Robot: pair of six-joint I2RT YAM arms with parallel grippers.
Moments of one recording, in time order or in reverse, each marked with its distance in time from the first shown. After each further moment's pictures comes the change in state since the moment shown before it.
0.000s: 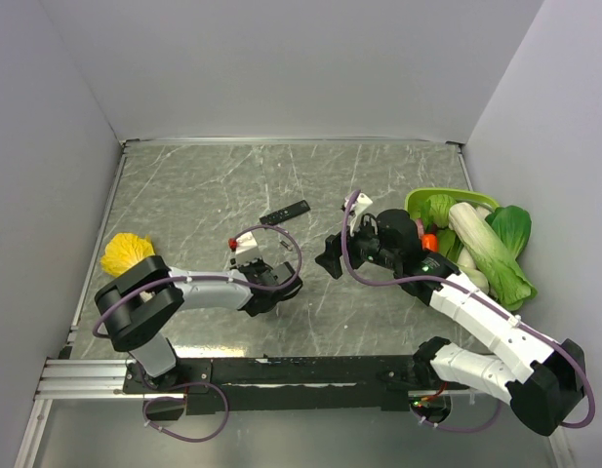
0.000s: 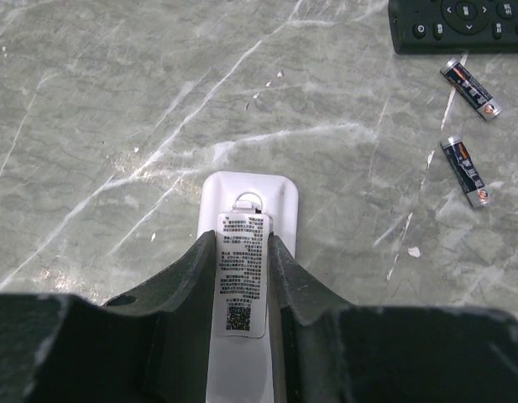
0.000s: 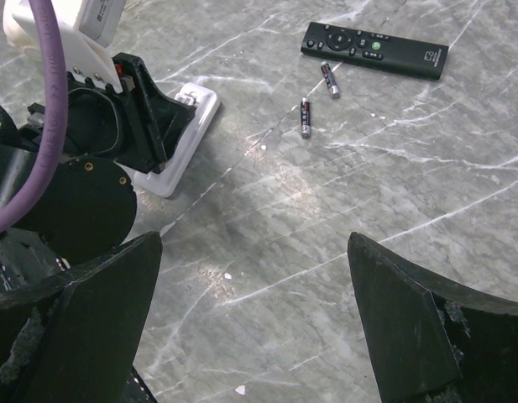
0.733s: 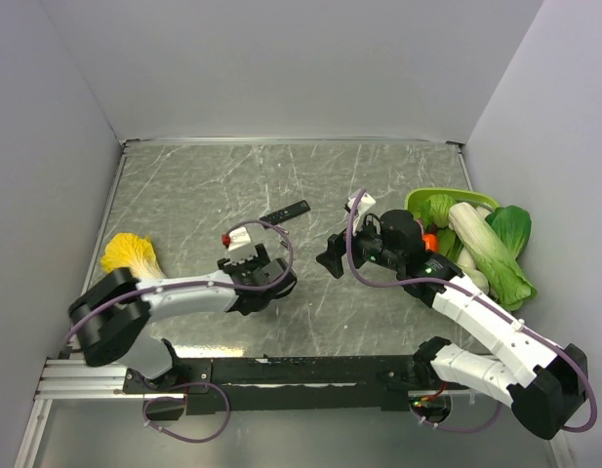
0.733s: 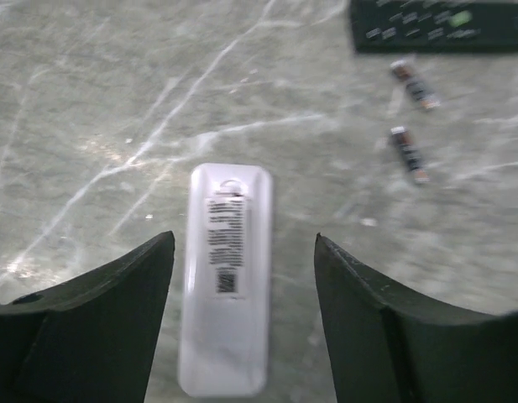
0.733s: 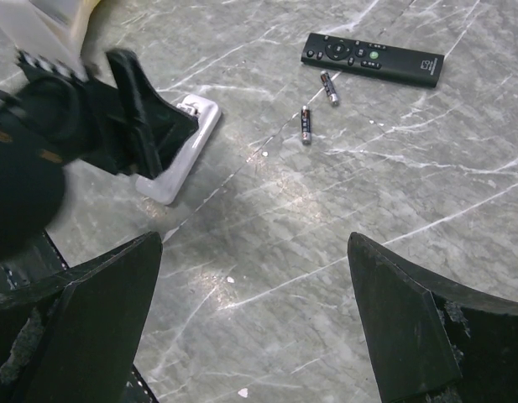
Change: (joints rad) left arm -0.005 -0.138 -0.004 -0.069 0.076 0.018; right arm -0.006 -0.023 -0.004 0.006 -0.004 0.011
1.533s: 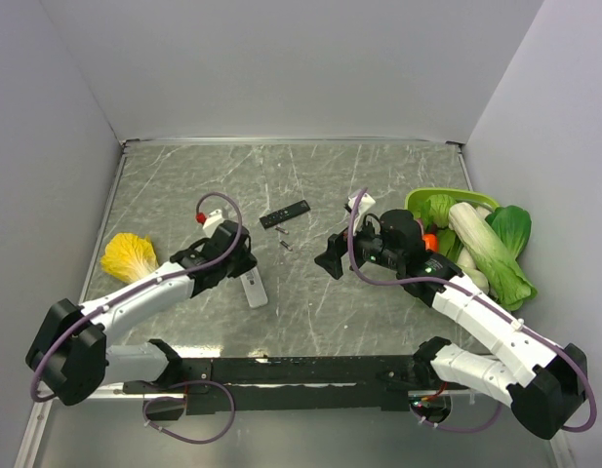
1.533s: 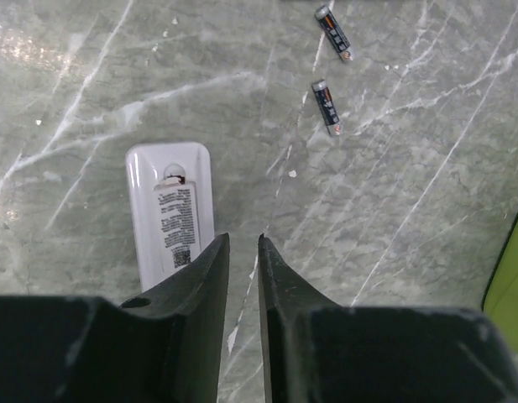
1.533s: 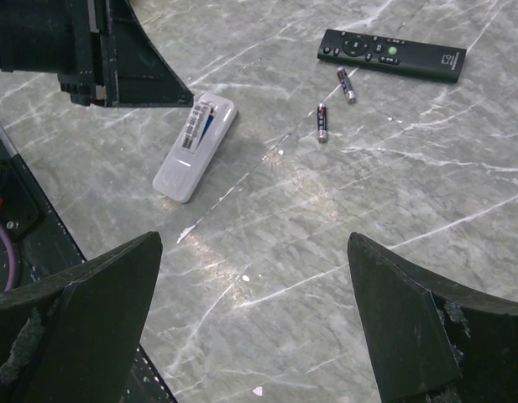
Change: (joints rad) left arm 0.352 -0.277 -0.047 0.126 0.682 0.247; right arm -0.005 0.002 0.000 0.000 -0.036 0.034
